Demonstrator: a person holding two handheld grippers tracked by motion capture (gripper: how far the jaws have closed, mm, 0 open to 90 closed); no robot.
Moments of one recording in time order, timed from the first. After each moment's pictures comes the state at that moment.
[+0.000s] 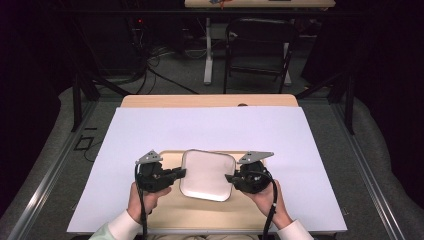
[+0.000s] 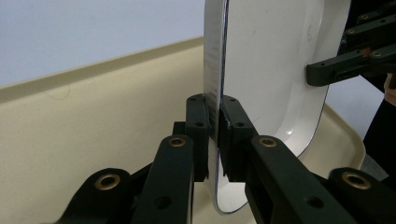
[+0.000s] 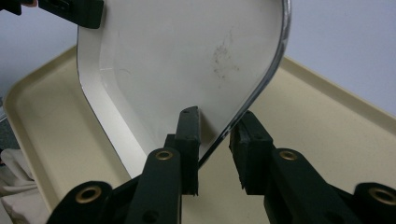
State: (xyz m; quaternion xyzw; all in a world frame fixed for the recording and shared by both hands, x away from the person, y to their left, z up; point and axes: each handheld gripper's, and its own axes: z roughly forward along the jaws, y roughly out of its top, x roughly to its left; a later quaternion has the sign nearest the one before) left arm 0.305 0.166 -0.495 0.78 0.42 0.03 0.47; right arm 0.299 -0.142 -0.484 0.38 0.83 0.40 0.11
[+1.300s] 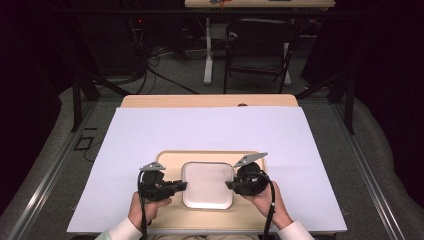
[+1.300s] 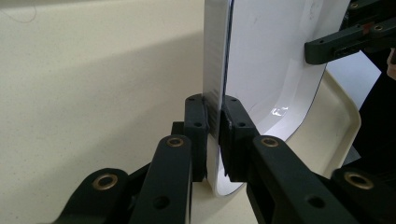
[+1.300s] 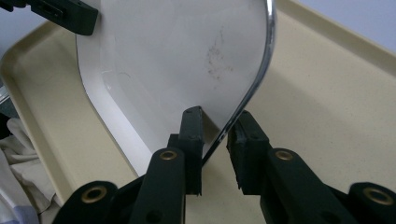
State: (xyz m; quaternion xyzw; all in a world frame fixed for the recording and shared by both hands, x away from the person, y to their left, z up) left arm 0.297 0.166 -0.523 0.79 0.44 -0.03 0.43; right arm 0.303 -0.139 -0.500 0.38 0.85 0.35 0.06
